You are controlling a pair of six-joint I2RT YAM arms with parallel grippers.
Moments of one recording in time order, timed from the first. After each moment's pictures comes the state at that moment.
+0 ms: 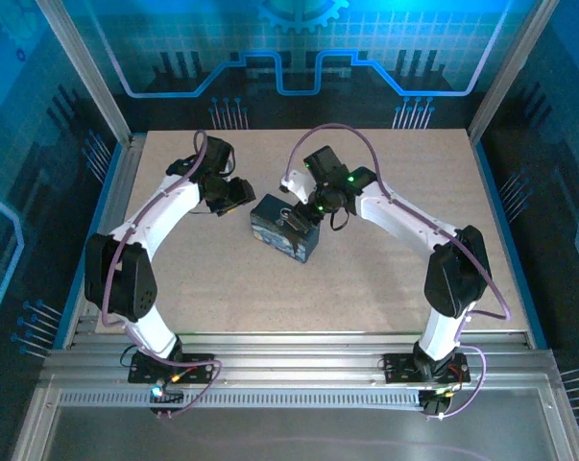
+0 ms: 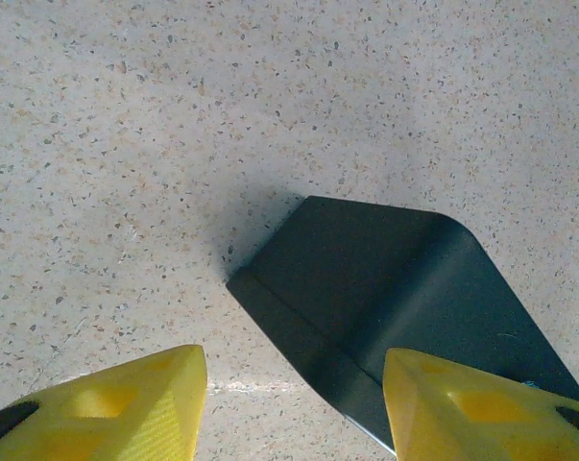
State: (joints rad) left arm -0.25 1.69 1.44 -0.84 0.18 -0.67; right arm 0.62 1.78 1.55 -0.77 -0.20 -0.35
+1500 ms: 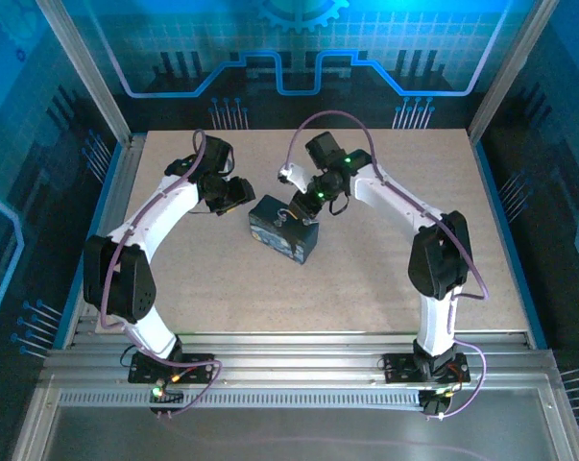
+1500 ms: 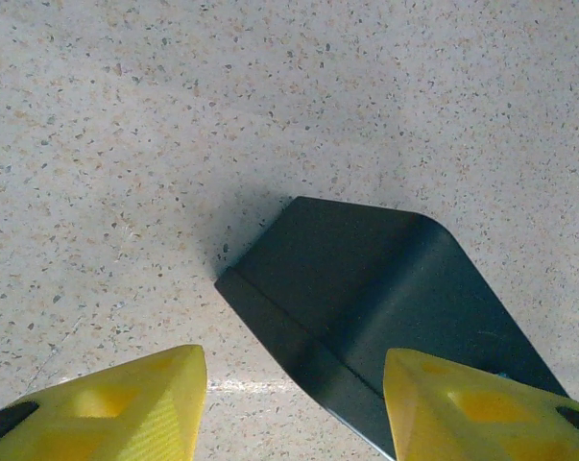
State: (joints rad) left arm -0.24 1.68 1.44 -0.84 0.18 -0.66; right arm 0.54 1.94 1.75 -0.91 -0.45 -0.37
